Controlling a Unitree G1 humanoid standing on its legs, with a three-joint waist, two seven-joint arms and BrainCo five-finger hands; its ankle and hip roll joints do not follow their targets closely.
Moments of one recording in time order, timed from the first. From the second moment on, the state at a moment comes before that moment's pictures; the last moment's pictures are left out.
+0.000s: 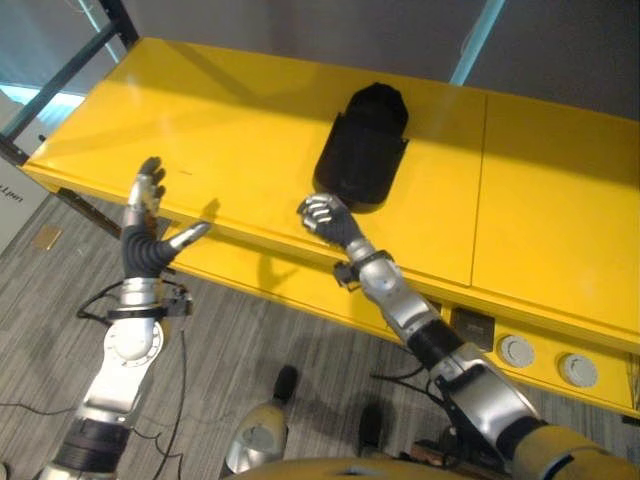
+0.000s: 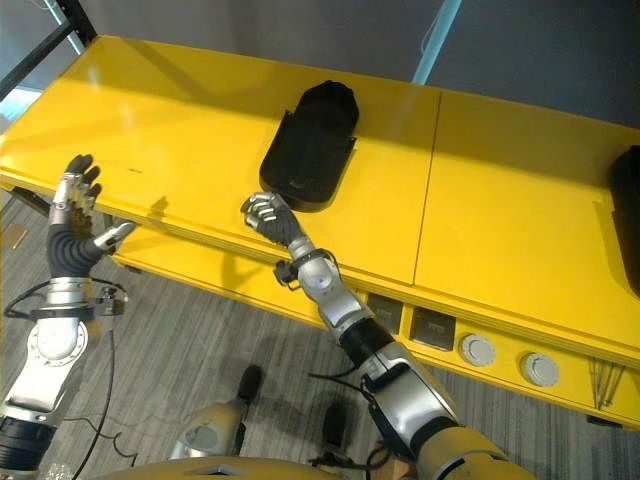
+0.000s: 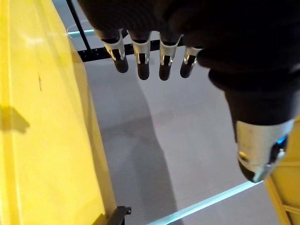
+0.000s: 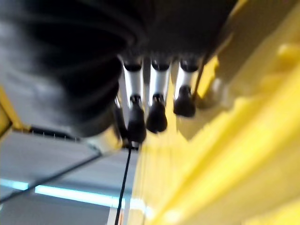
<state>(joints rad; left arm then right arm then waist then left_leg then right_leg) -0.02 0.51 -0.09 -0.18 -0.21 -0.40 0.34 -0.63 -0.25 0.49 0.47 0.13 -0.25 -0.14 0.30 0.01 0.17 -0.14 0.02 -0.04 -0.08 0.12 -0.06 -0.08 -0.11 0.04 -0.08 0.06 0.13</state>
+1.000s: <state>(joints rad) -0.04 0.51 -0.09 -0.19 -0.20 -0.38 0.31 -0.19 -0.45 0.33 -0.15 0.08 -0.27 -0.10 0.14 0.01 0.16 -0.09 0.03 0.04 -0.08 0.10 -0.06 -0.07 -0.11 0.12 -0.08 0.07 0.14</state>
